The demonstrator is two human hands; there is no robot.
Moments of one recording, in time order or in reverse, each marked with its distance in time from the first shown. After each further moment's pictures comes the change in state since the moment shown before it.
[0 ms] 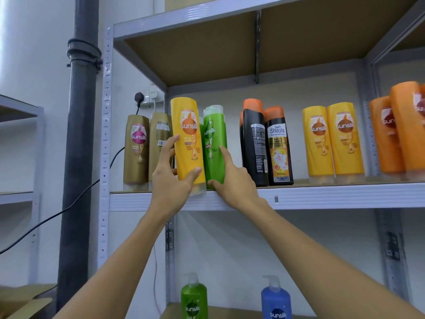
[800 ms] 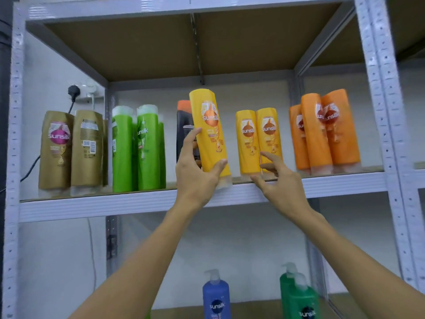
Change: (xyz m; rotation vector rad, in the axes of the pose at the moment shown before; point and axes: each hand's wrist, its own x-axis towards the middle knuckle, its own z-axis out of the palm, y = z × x) left_hand -0.024 0.082 0.172 -0.169 -0.041 0.064; right_hand -0.070 0.170 -0.160 0.106 0.332 0.014
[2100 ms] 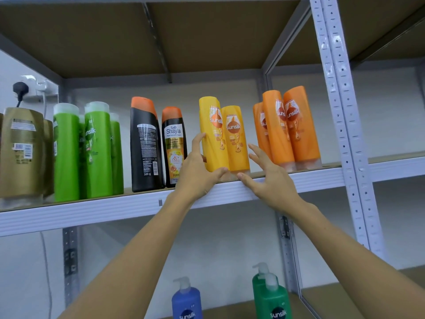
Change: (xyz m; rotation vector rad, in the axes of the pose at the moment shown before) left_hand 0.017 -0.012 0.095 0.245 -0.351 -0.149; right_hand 0.015 0.049 -0.050 -0.176 -0.095 -0.042
